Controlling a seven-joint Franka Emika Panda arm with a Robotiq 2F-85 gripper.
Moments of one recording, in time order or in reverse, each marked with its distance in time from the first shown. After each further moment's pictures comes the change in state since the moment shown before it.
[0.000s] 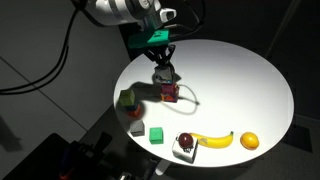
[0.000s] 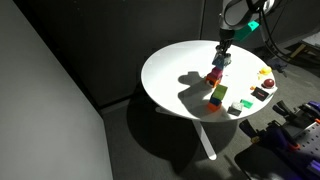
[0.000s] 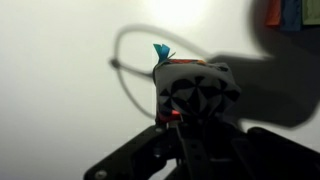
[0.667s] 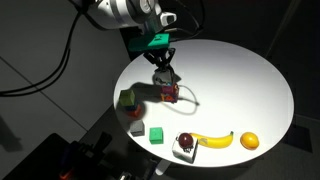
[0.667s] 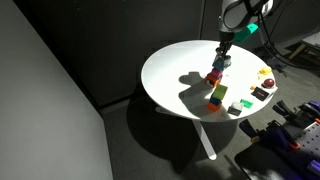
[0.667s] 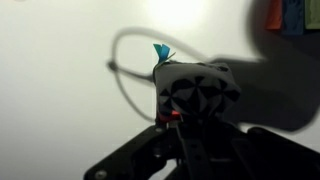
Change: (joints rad) arm 0.000 0.022 -0.001 0.003 0.000 0.003 0.001
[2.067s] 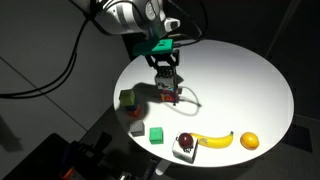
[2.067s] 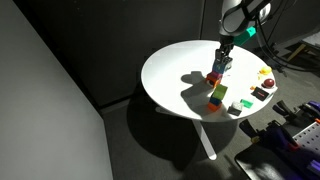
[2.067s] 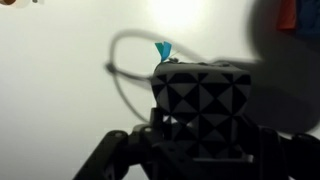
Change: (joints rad) arm 0.000 0.050 -0.018 0.027 0.000 0.009 0.016
